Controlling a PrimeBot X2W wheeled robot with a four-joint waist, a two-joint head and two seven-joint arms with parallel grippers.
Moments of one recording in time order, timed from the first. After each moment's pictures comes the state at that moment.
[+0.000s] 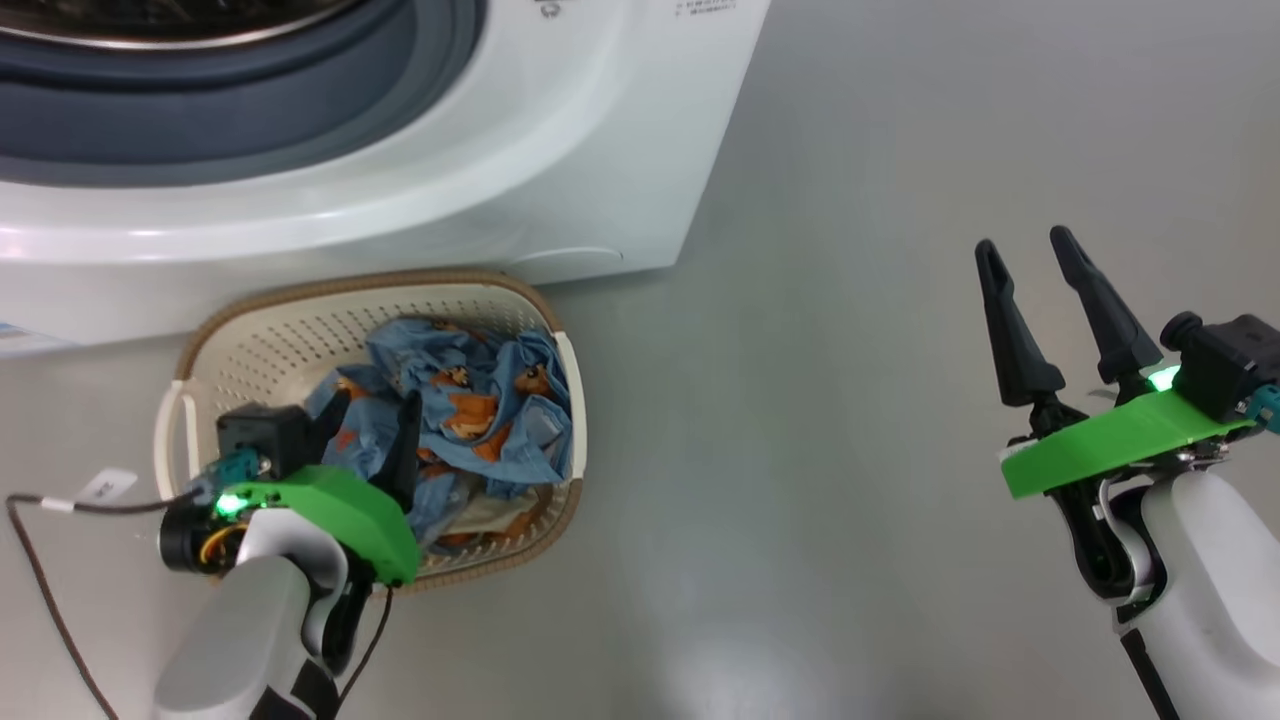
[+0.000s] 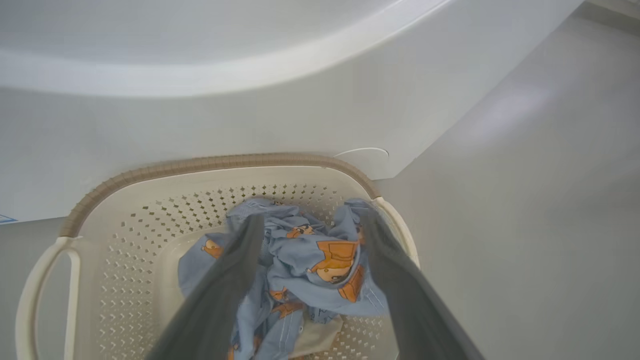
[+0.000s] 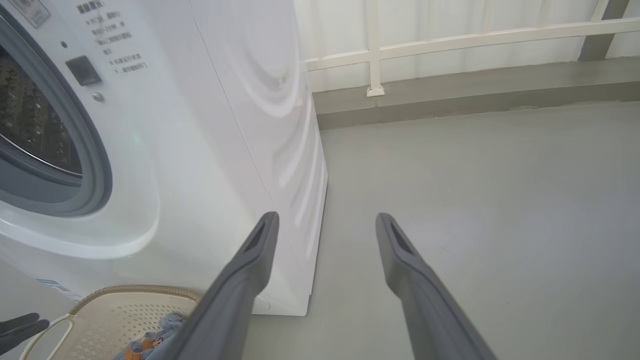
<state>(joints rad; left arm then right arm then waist) -0.61 0.17 -0.35 0.86 -0.49 -0.13 -0.16 -0.42 -0.25 0.21 0.30 0.50 0.12 -0.25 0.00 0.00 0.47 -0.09</state>
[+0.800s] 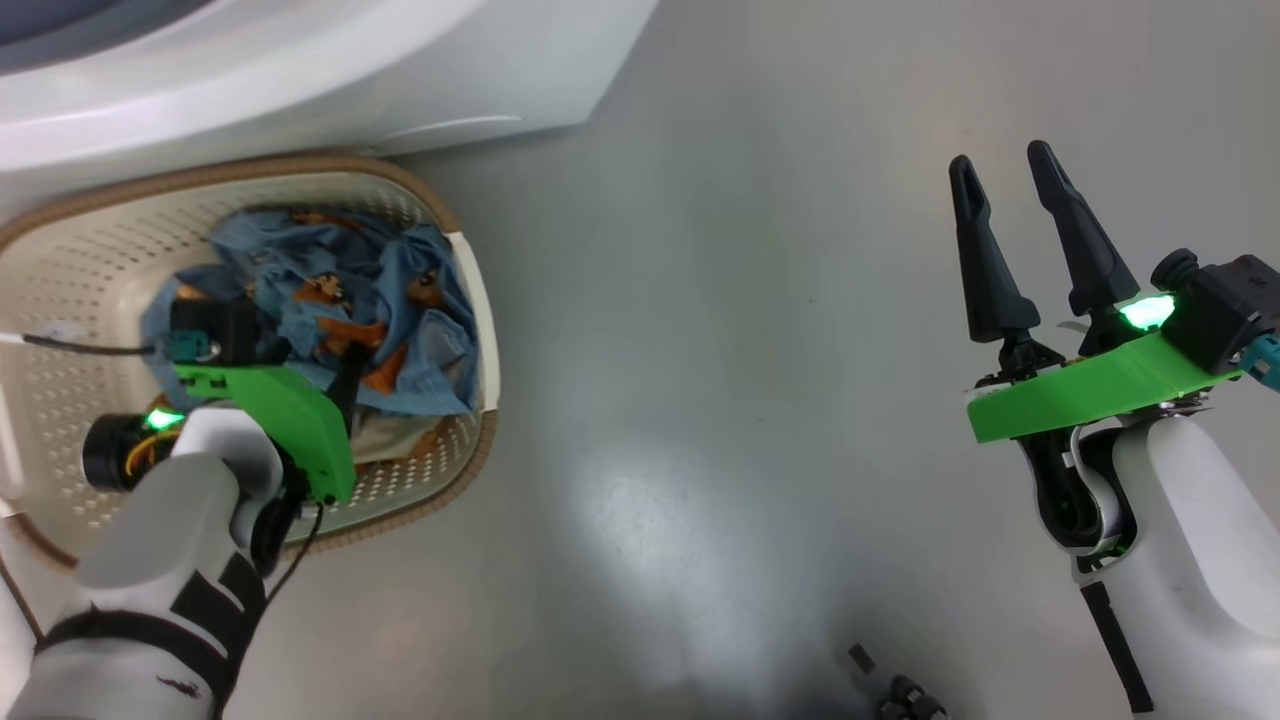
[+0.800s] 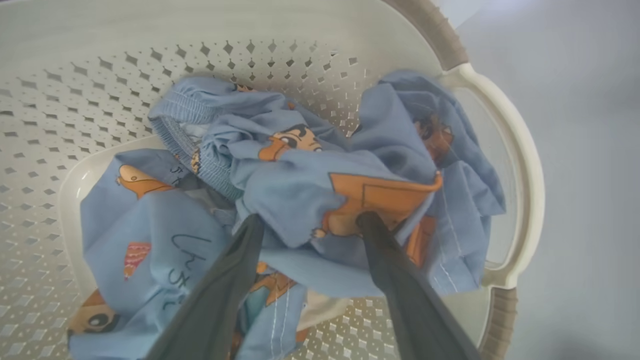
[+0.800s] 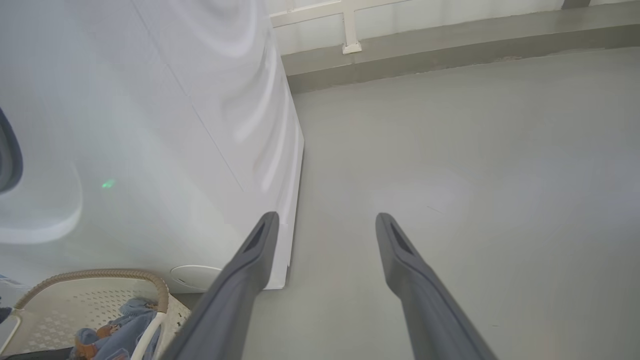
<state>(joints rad) -0.90 0.27 -0.68 1.12 -0.75 -0.13 -0.02 -0.50 -0.18 0.19 0.25 0.48 0.13 -0.25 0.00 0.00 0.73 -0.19</state>
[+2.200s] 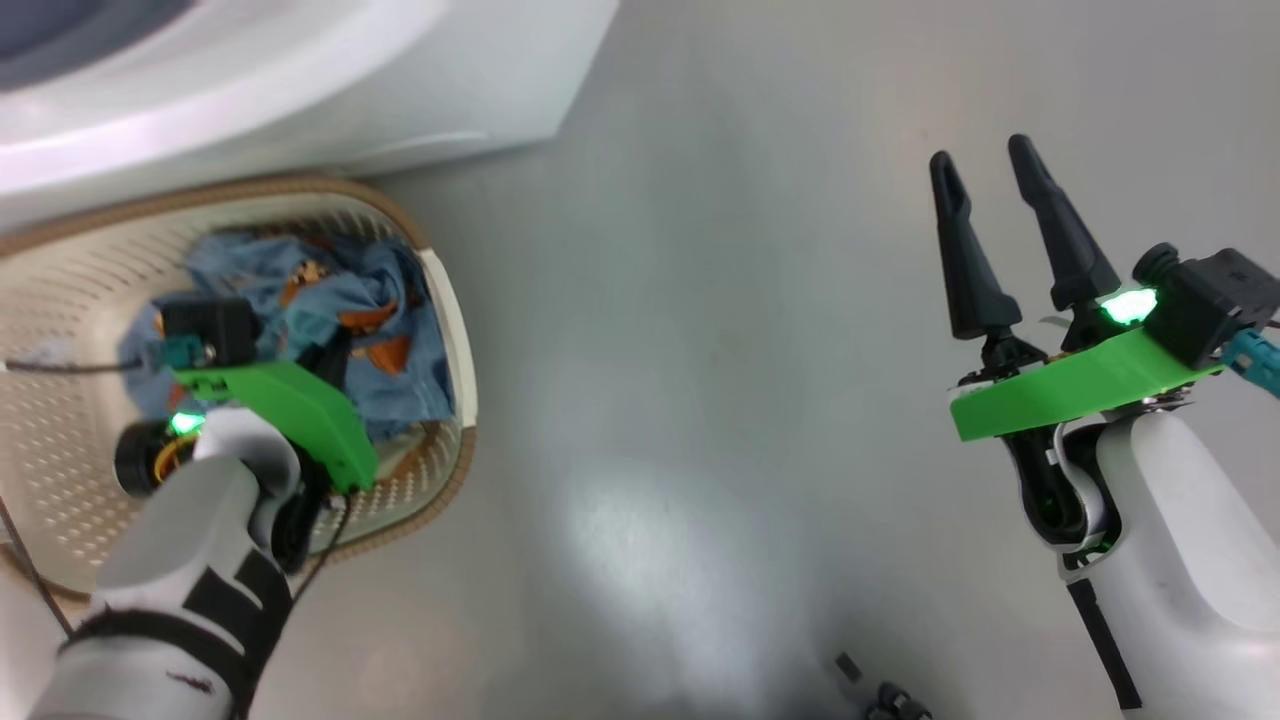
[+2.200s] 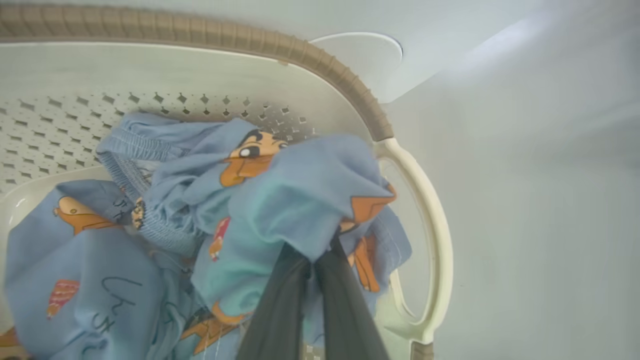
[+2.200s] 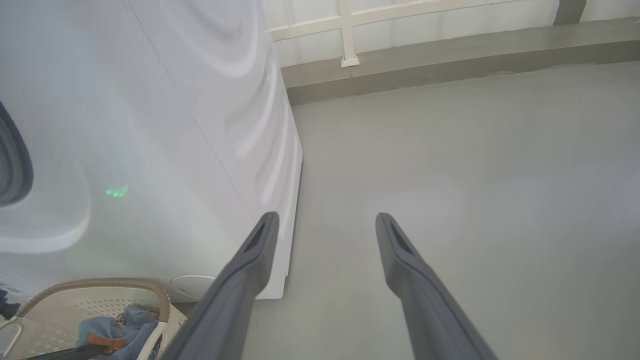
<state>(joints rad) -0.93 0.26 -0.77 1.13 -0.96 -0.13 -0.11 -0.52 -0.17 0.21 0.25 0.48 0.13 -0.25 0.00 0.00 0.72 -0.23</state>
